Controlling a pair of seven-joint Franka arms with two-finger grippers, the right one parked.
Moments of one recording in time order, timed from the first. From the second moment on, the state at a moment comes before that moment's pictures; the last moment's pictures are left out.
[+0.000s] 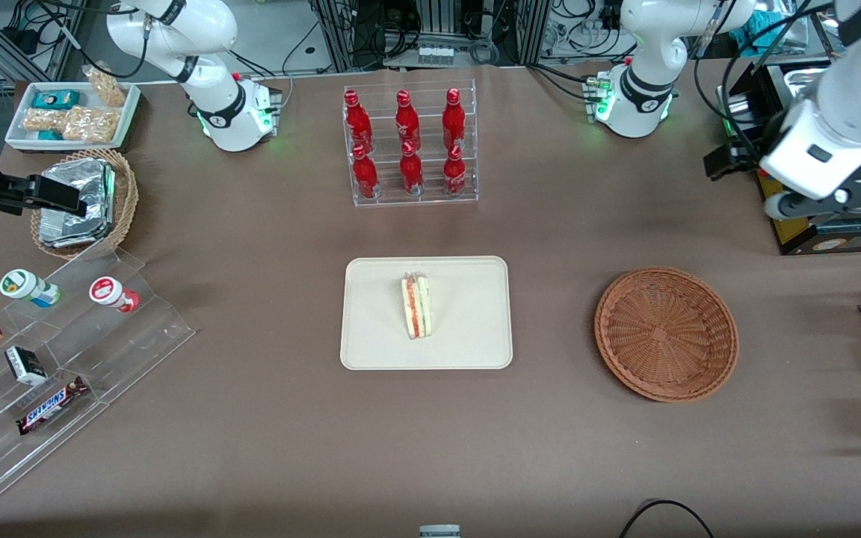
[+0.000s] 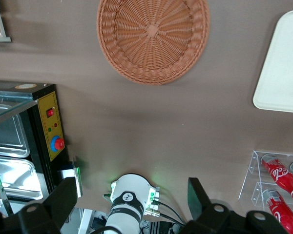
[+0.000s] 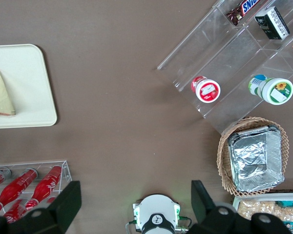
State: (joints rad) arm 0.01 0.10 -0.25 -1.34 0.09 1.14 -0.28
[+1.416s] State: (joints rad) arm 0.02 -0.07 -0.18 -1.49 0.04 1.23 -0.25
